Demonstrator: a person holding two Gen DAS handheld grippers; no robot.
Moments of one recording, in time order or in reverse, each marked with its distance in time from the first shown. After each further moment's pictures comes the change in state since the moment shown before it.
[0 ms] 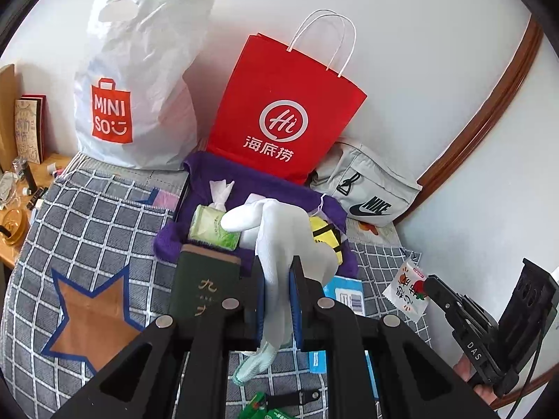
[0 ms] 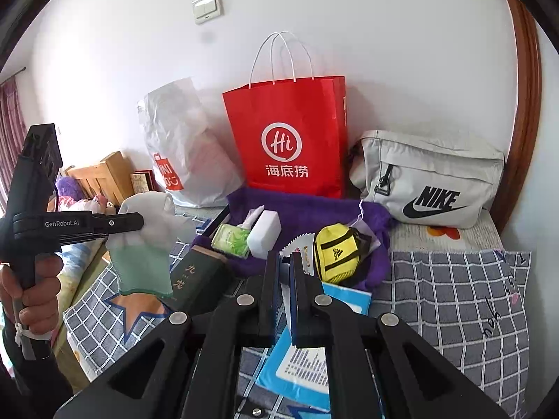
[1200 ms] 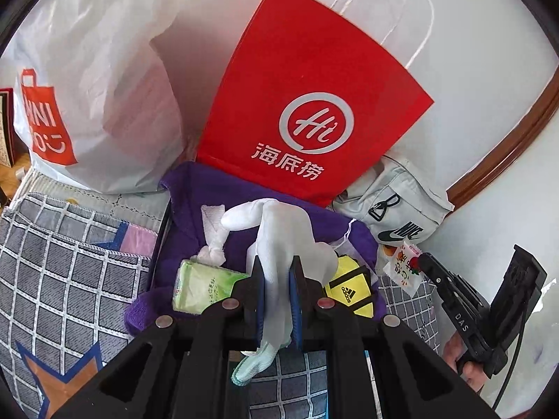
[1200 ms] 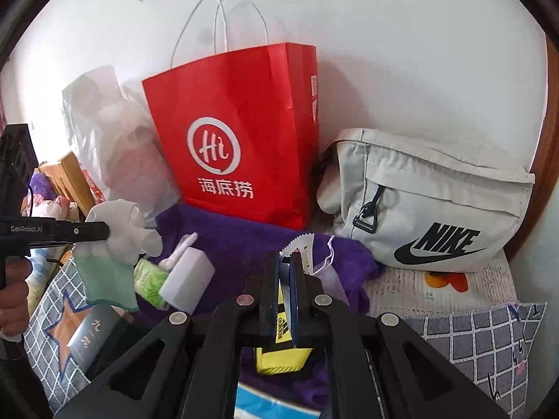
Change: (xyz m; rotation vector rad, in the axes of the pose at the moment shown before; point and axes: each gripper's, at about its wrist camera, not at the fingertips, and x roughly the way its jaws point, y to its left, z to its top) left arm 0.124 0.028 0.076 -0.045 0.103 -0.012; right arm 0.145 -0.074 0.055 -0.018 0.037 -0.072
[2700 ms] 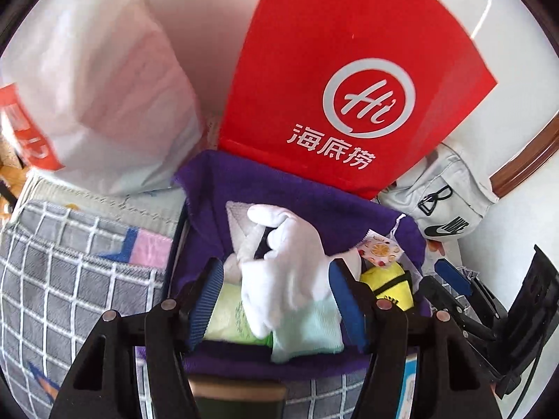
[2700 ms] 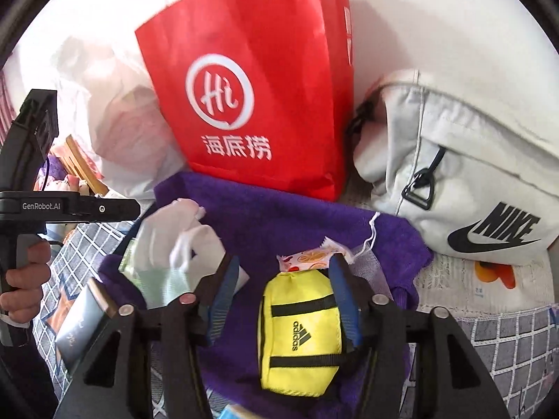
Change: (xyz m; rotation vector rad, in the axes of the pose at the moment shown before) left arm 0.045 0.010 0.012 0.010 0.074 0.147; right arm 0.062 0.009 -0.009 -0.016 0.118 0.091
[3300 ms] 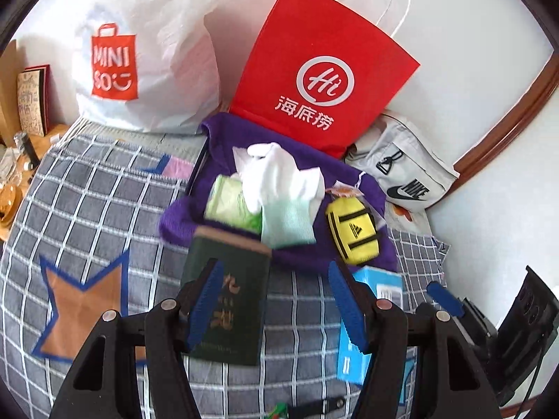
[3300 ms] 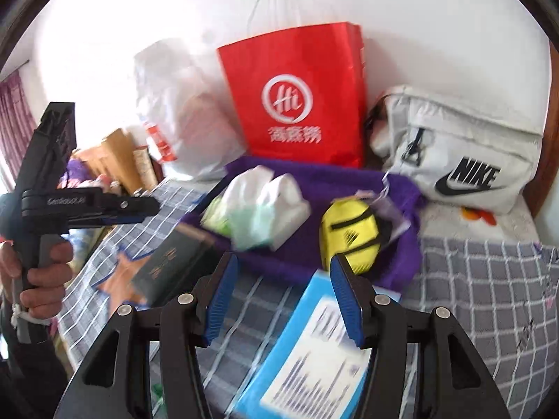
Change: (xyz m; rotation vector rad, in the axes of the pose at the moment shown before) left arm -0.096 0.002 -0.111 -0.020 -0.058 -0.054; right arm -0.119 0.060 -0.081 0.018 -0.038 0.071
